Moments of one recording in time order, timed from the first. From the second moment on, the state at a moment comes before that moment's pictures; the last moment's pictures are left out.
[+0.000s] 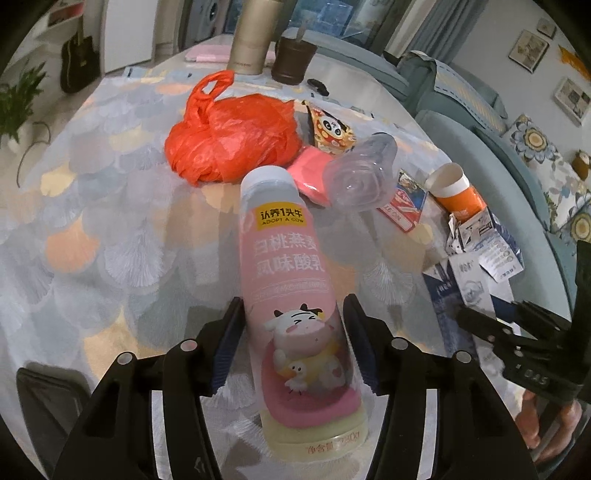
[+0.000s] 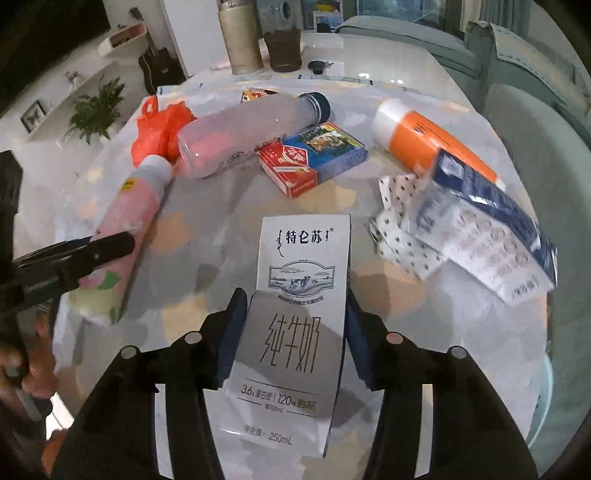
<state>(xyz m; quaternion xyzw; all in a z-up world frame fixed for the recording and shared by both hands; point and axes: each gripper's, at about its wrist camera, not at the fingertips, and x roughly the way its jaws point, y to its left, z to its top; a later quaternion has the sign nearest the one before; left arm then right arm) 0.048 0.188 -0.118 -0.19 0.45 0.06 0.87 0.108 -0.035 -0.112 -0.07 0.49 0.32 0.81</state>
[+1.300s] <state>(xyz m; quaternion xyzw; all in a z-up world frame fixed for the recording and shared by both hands) 0.073 -0.023 -0.010 -0.09 0.31 -0.21 0.92 0.086 -0.269 -0.053 0.15 0.37 0.11 0.91</state>
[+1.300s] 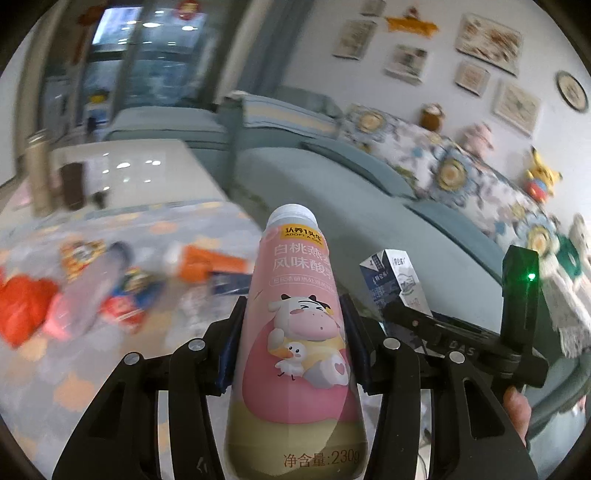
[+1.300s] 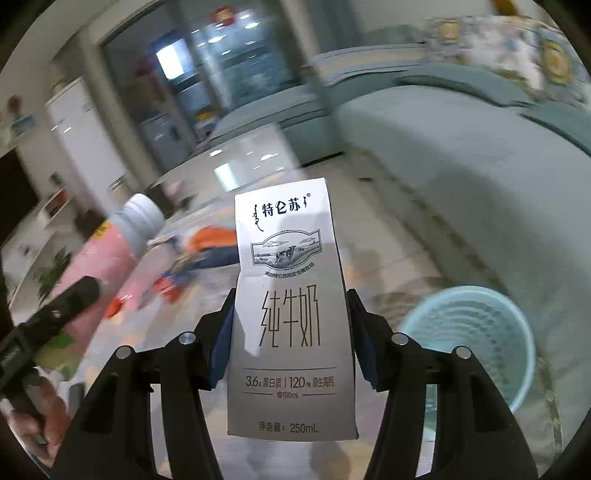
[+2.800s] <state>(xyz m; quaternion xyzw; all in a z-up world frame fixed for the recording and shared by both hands) 0.132 -0.190 -0.091 -0.05 0.42 -0.33 0.85 0.087 -0.423 -0.179 0.28 0.46 -0.06 0.84</state>
